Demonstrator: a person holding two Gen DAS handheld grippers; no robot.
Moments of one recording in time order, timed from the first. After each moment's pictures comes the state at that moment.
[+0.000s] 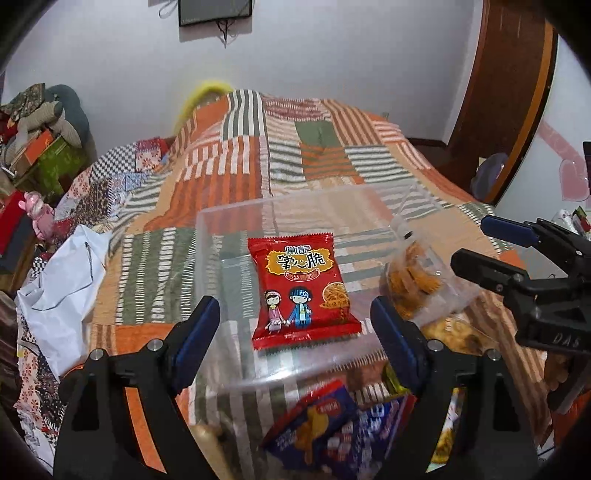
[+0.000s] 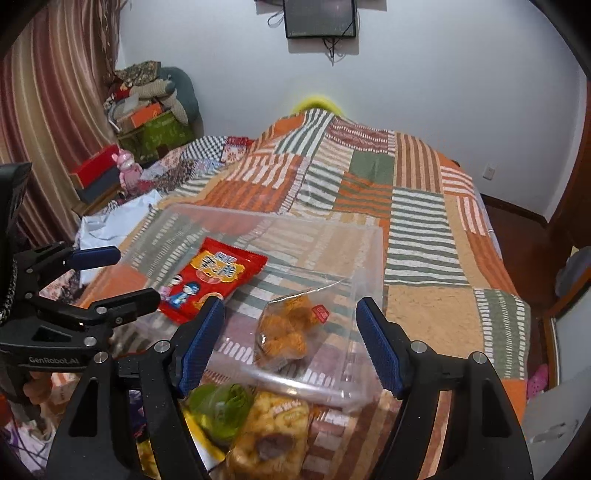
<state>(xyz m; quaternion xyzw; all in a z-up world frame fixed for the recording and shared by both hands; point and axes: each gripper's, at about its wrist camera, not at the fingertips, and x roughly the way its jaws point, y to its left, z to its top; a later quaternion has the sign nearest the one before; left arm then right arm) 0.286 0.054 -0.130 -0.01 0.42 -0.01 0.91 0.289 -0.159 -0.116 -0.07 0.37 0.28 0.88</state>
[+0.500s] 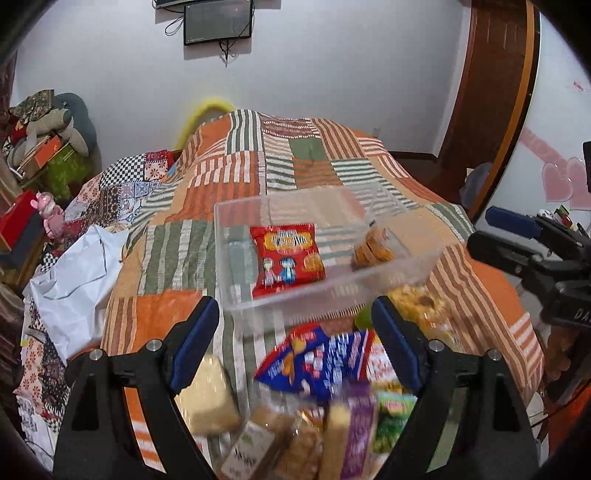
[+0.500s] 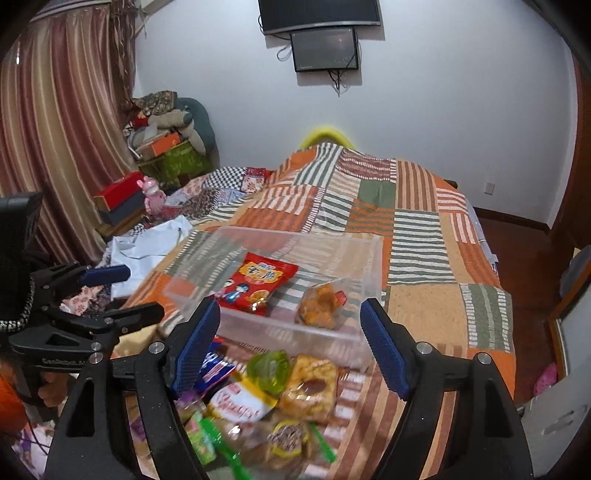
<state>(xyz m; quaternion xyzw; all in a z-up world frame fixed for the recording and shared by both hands) 0.203 0.043 -0.099 -0.02 0.40 -0.02 0.92 0.219 -0.177 -0.084 -0.04 0.33 0.30 0.90</state>
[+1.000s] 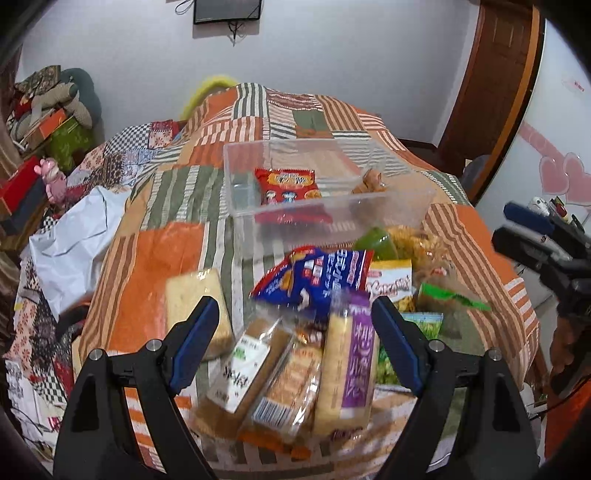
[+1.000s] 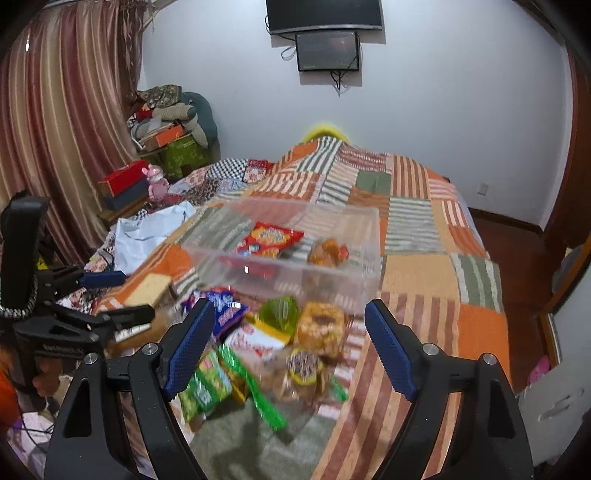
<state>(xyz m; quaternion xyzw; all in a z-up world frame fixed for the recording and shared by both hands) 0.145 0.049 -0.132 -0.04 0.42 -0.02 0.91 0.172 -0.186 -0.118 -0.06 0.33 0.29 0.89</state>
